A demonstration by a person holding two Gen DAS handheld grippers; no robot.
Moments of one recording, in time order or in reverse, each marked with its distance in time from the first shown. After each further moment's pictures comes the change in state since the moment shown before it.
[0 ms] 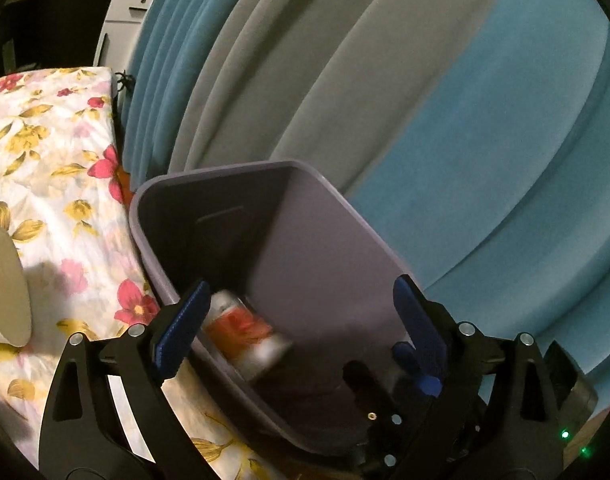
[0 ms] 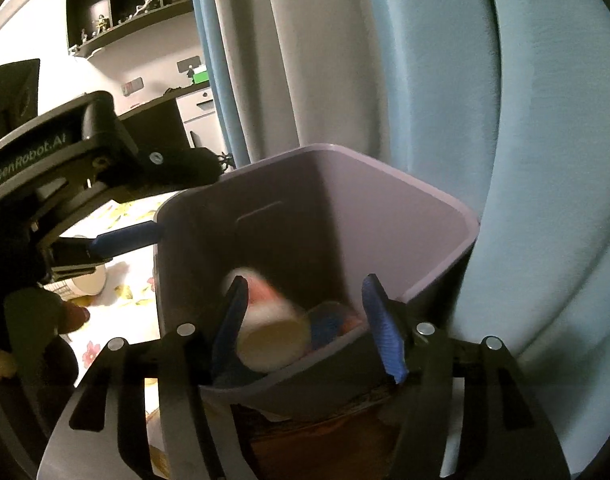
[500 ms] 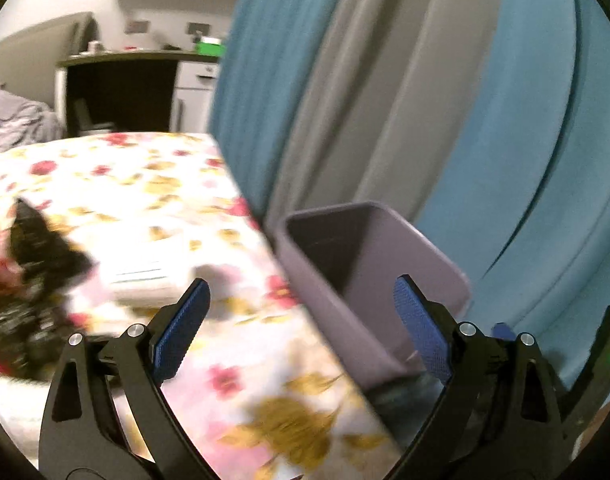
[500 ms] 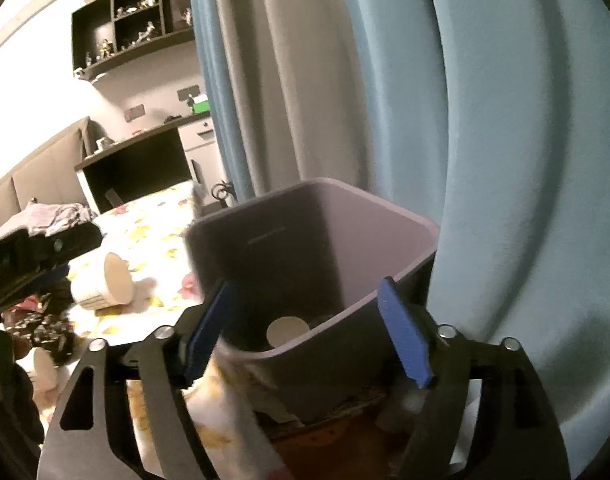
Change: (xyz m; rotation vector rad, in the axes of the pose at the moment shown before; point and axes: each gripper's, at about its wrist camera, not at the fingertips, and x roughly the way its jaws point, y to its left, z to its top) left arm -0.129 0.012 -0.046 0.059 -0.209 0.311; right arm -0.064 0.015 -0.009 0.013 -0.114 -0.007
